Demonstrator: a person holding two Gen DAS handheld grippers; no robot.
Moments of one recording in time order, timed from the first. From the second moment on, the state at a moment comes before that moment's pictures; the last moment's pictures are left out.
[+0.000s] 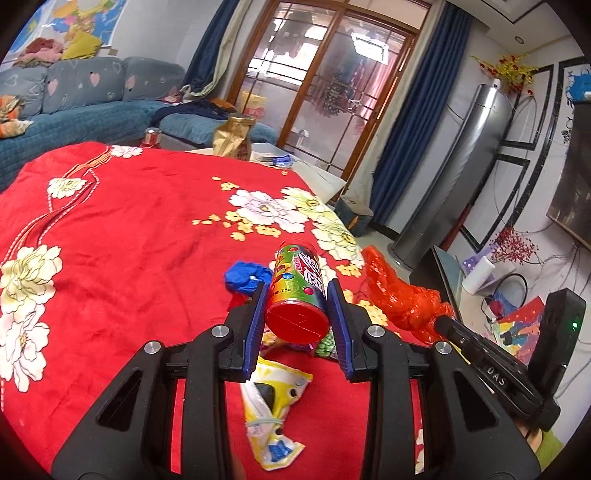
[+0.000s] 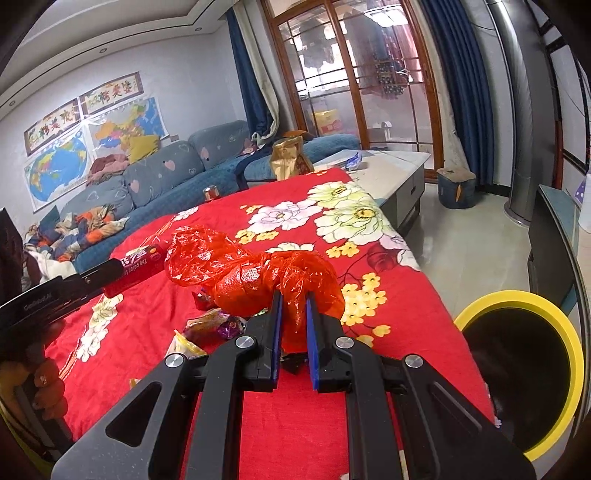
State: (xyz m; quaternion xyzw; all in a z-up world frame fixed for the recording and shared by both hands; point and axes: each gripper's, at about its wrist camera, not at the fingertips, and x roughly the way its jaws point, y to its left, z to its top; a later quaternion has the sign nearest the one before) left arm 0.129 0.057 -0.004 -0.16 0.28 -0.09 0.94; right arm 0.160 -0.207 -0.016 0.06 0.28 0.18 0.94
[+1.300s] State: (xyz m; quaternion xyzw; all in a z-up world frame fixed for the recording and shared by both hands) left arm 0.112 -0.050 0.002 -0.09 0.29 -0.20 0.93; right arm 0.143 -0.298 -0.010 0.09 0.26 0.10 0.96
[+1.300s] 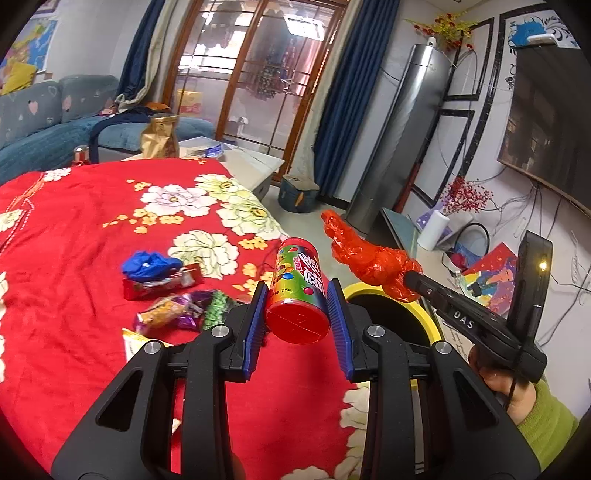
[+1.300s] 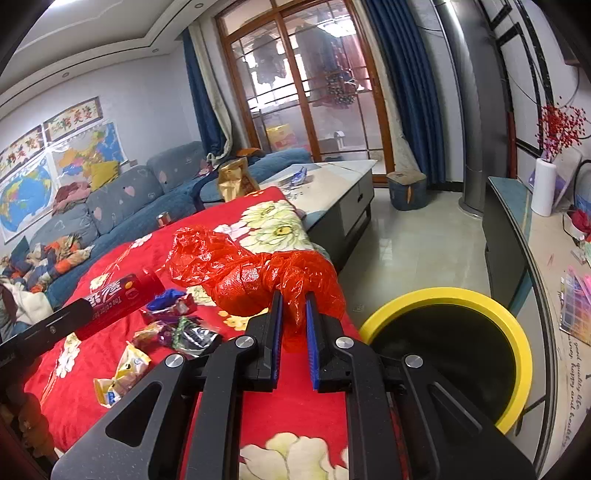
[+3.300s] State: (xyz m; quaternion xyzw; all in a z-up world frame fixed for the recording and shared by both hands) left arm 0.152 -0.242 -0.059 0.03 0.36 -0.32 0.88; right arm 0.134 -0.470 -0.088 0.19 0.32 -0.10 0.92
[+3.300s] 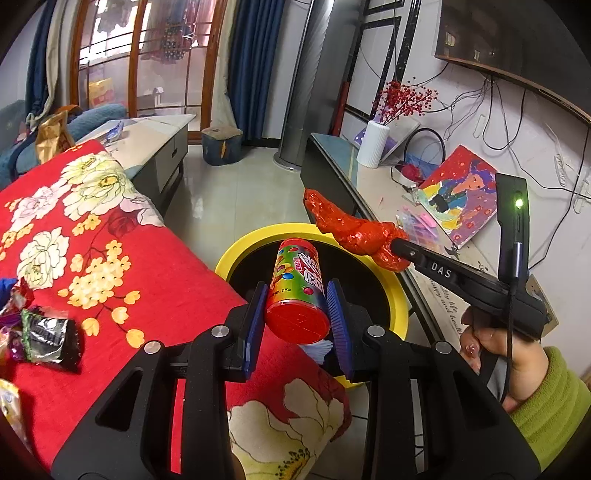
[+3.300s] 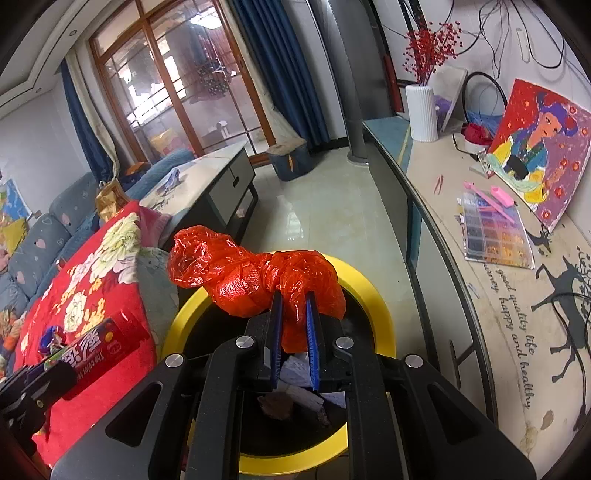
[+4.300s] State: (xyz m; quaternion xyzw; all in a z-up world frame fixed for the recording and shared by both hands) left arm 0.152 -0.204 -0.052 -0.03 0.34 -0.27 0.90; right arm 0.139 -0.448 -0.081 0.16 0.31 -0.09 0.93
